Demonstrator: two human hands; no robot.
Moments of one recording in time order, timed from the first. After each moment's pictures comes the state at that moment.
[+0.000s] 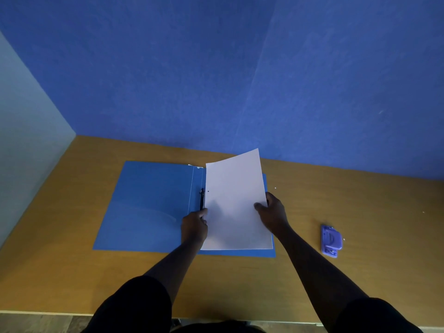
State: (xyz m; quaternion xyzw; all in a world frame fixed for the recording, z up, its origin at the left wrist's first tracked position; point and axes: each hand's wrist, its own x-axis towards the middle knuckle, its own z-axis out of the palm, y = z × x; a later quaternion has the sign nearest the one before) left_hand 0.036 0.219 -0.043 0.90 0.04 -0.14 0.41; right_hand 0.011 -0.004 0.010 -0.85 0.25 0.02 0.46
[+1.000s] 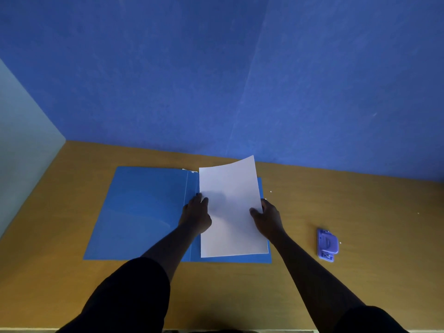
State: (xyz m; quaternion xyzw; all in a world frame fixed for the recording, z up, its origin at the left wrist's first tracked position) left_hand 0.089 0.198 -0.028 0.95 -0.14 -0.23 0.17; right_hand 0.013 -0.009 0.007 -0.87 0.25 0.03 0.43
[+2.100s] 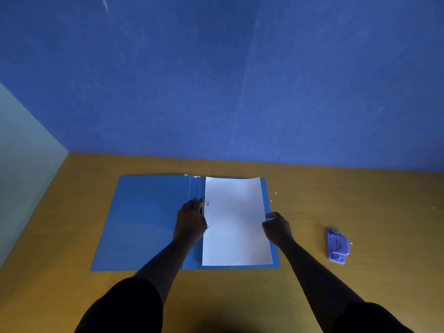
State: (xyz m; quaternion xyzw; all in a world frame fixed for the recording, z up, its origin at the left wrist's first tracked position) left_hand 0.092 0.216 -0.034 0.95 -0.11 -0.06 0.30; right_hand 0.012 -0.033 -0.029 -0.84 0.37 0.12 0.36
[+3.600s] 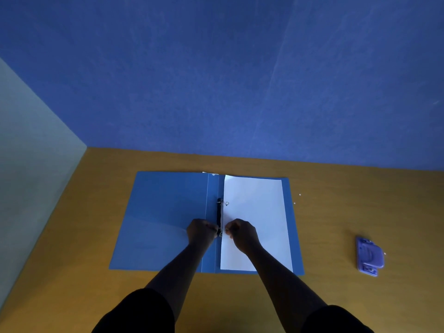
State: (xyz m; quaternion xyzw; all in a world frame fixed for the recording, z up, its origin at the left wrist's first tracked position) left_hand 0.090 0.232 -0.051 0.85 0.19 -0.25 0.43; right_hand 0.054 0.098 -0.061 -0.86 0.21 0.18 0.43
